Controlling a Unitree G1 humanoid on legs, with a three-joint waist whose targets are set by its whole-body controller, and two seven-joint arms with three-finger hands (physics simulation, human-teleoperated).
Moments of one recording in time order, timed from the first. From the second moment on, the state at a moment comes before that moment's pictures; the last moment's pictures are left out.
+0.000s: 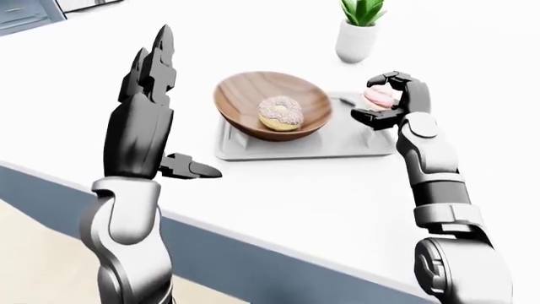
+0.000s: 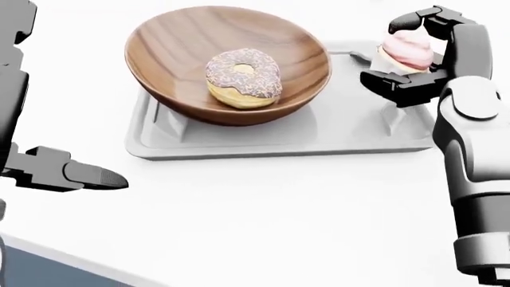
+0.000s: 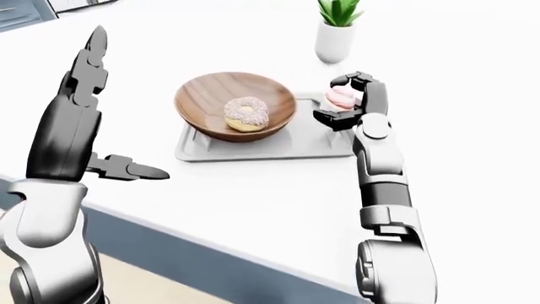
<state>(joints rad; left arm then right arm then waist) -0.39 0.15 0.08 -0.68 0.89 0.40 -0.43 -0.90 -0.37 -0.18 0.61 0.05 0.33 -0.14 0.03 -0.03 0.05</state>
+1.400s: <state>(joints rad) -0.33 0.15 0.10 -0.69 0.85 0.37 -0.40 -1.06 -0.35 -0.16 0.97 0.05 0.10 -0.17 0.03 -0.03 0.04</state>
